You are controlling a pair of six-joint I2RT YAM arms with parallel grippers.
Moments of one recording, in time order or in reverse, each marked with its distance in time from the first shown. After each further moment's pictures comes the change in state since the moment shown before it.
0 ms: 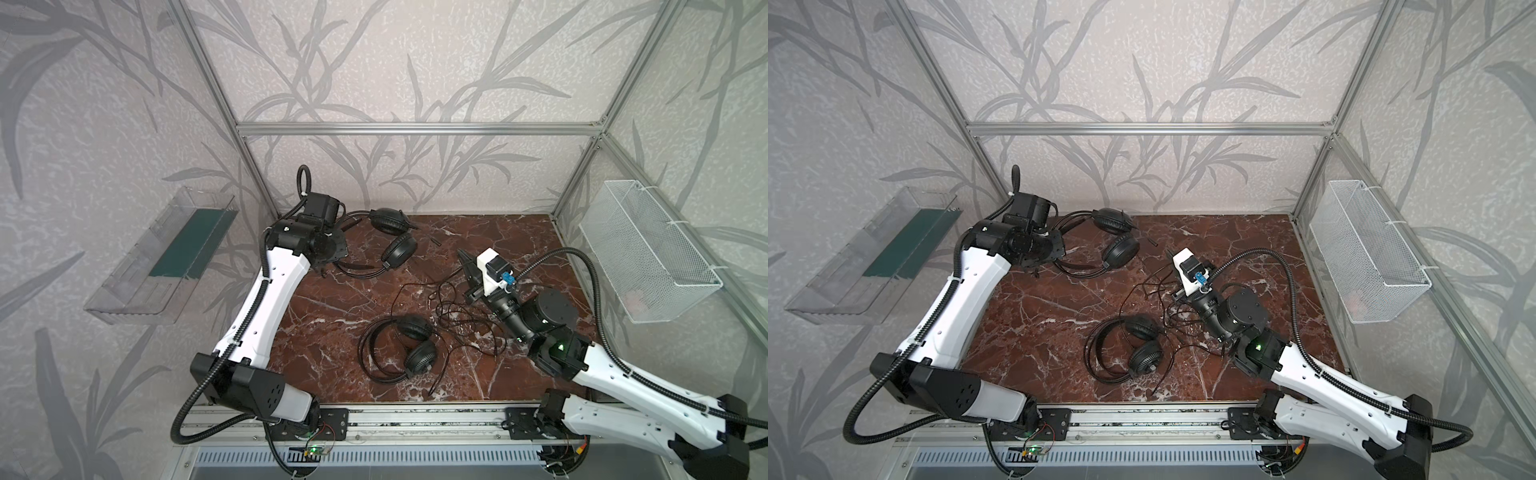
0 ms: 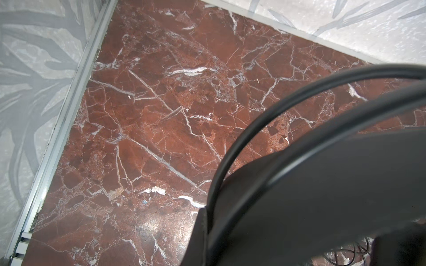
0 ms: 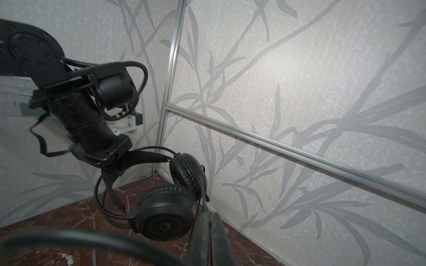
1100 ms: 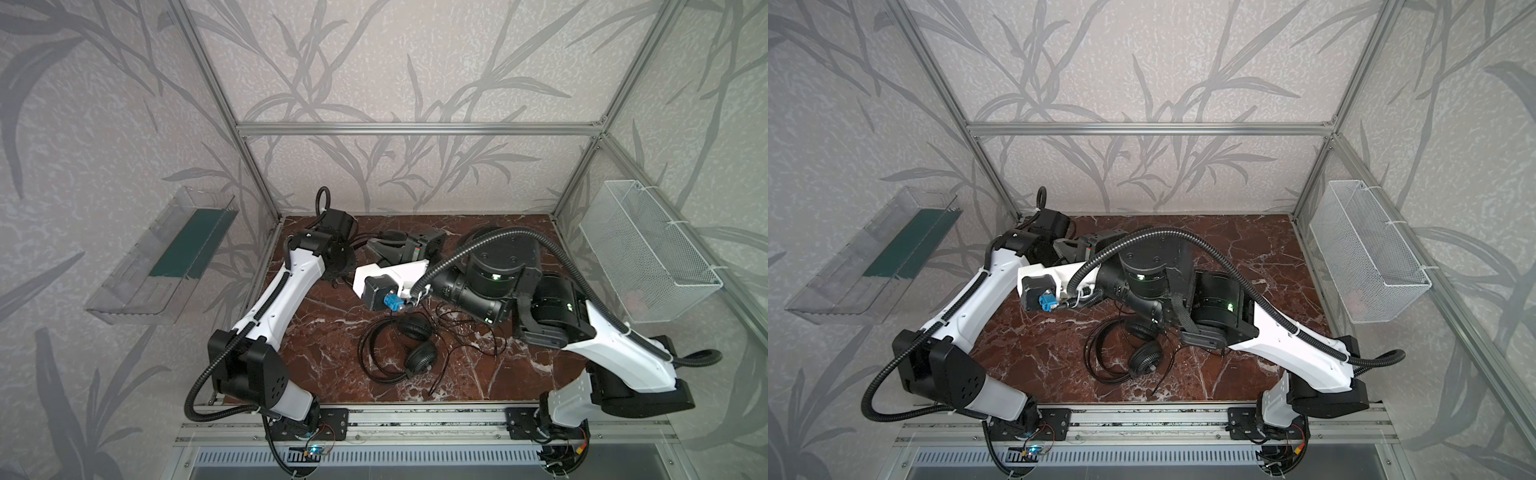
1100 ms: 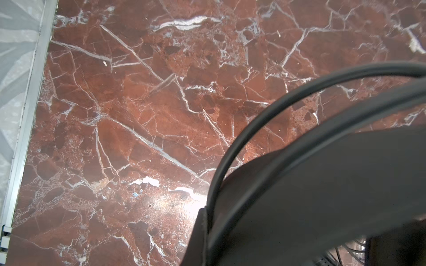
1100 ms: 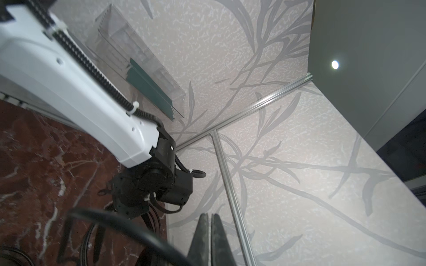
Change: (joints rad) left arm -0.027 0.044 -0.176 0.093 0.013 -0.009; right arm 0.374 0.627 1.216 -0.883 0.138 -0.739
